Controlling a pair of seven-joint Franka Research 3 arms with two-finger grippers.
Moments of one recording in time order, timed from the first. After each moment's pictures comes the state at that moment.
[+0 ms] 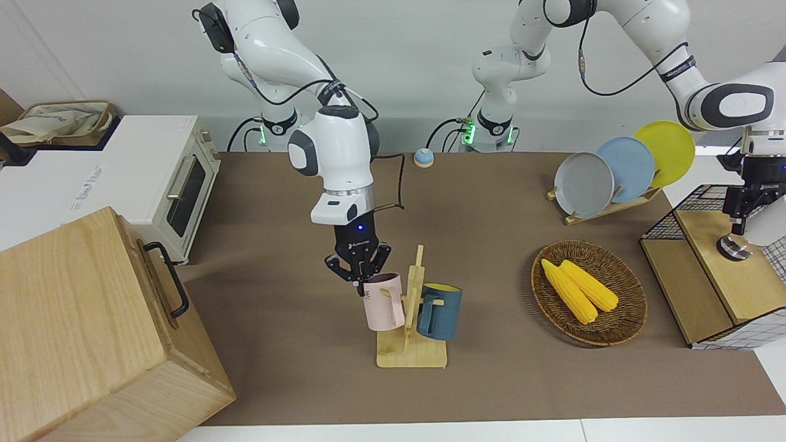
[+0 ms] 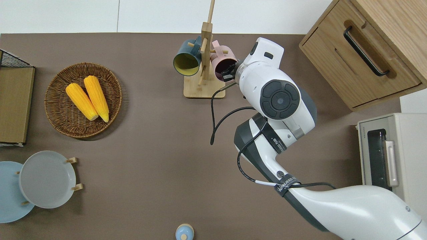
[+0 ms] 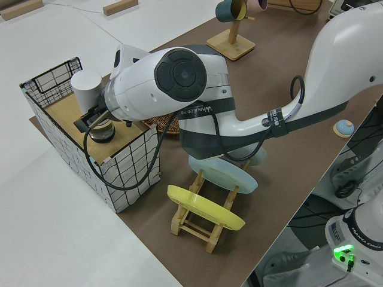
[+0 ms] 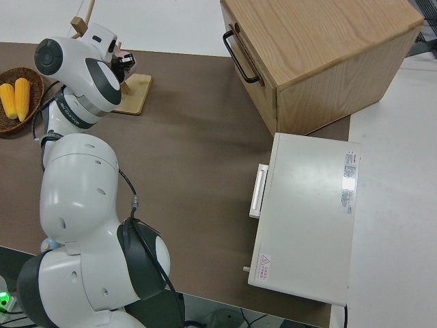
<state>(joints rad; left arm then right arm) 0.19 0.28 0.40 -1.75 -0.87 2.52 1.09 0.17 0.49 0.28 -1.50 -0.47 2.51 0.30</state>
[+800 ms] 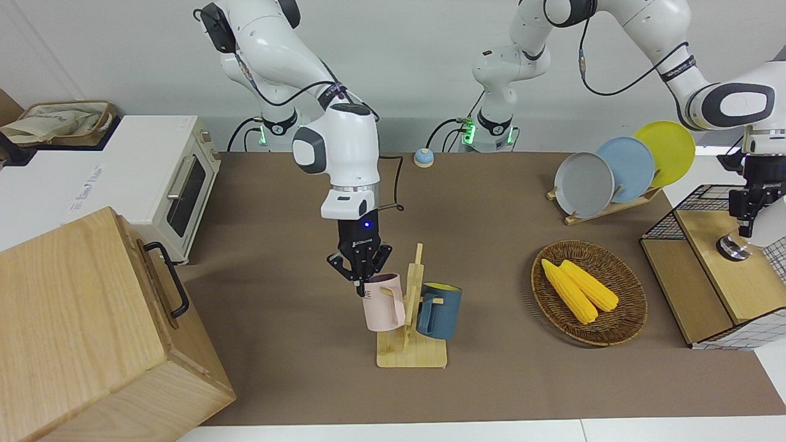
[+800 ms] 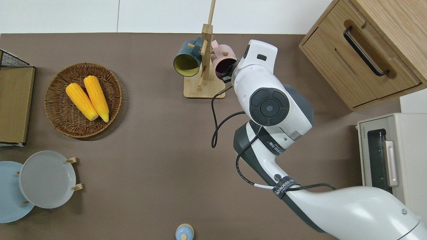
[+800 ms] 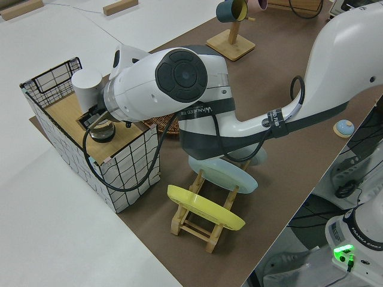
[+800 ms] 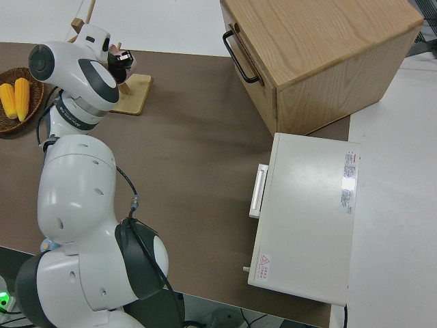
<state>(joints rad) 0.19 0.28 0.40 -1.75 -0.87 2.53 1.09 0.18 0.49 0.28 -1.49 -0.60 2.49 0.30</state>
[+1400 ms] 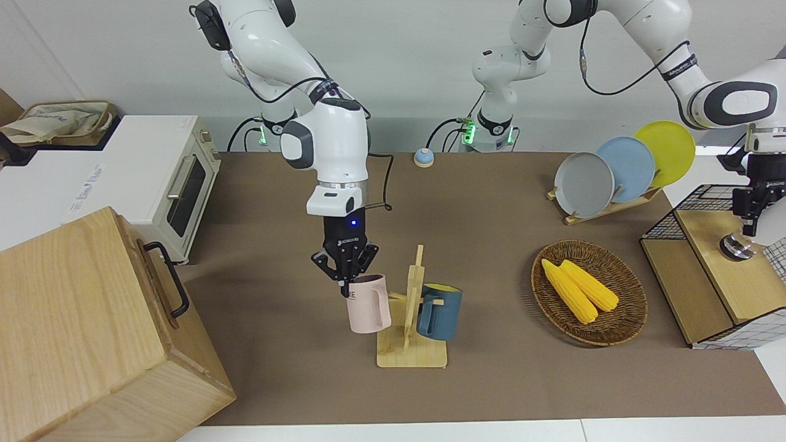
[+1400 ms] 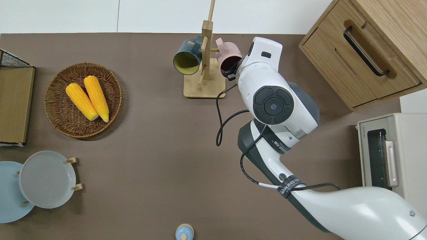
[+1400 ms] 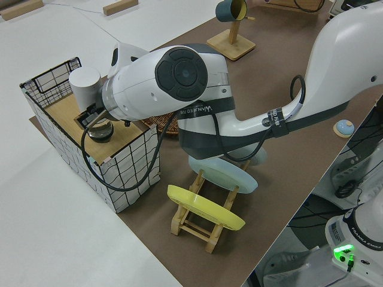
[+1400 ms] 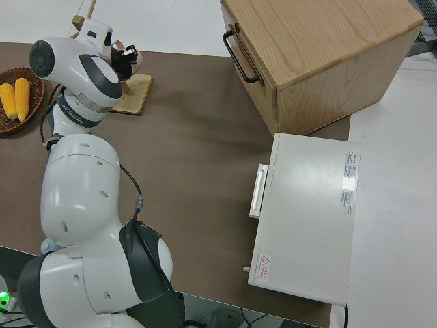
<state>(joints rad) 0.19 0.28 0.40 -1.73 -0.87 2.53 1.08 0.11 0.47 0.32 -1.49 -0.64 2.47 0.26</state>
